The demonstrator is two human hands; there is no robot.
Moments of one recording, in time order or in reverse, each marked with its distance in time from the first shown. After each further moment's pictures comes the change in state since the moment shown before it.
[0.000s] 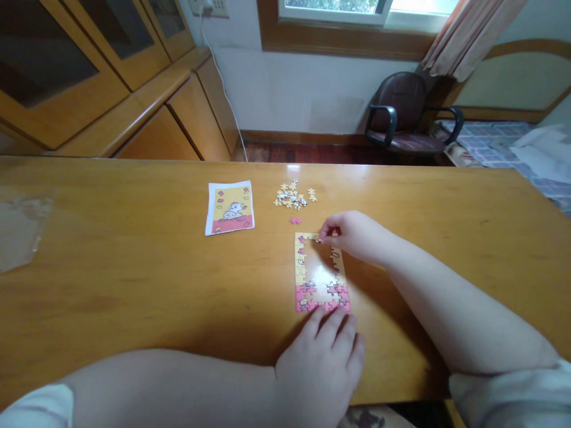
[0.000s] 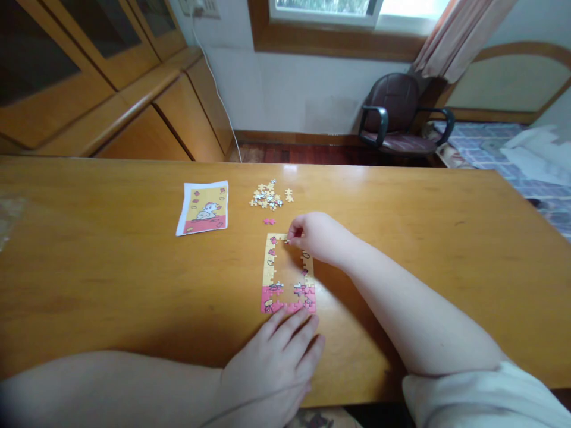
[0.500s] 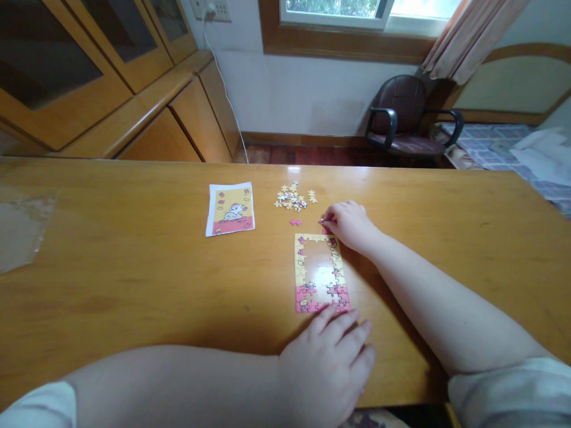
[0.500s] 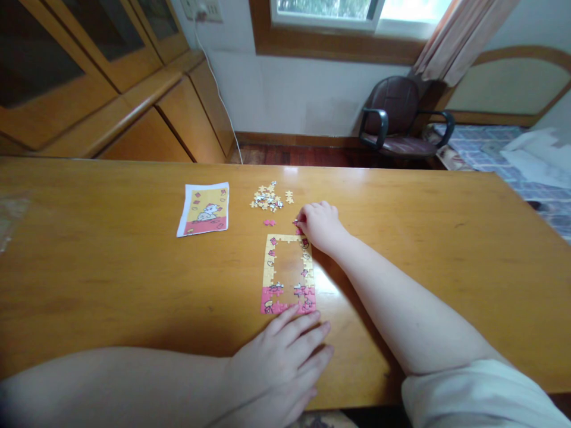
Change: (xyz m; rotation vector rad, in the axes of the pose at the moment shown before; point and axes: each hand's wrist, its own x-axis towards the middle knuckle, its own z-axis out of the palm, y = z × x) left_hand 0.004 -0.010 -0.009 -0.111 0.006 0.134; right_hand 0.039 0.042 0.024 -0.280 0.302 -0.041
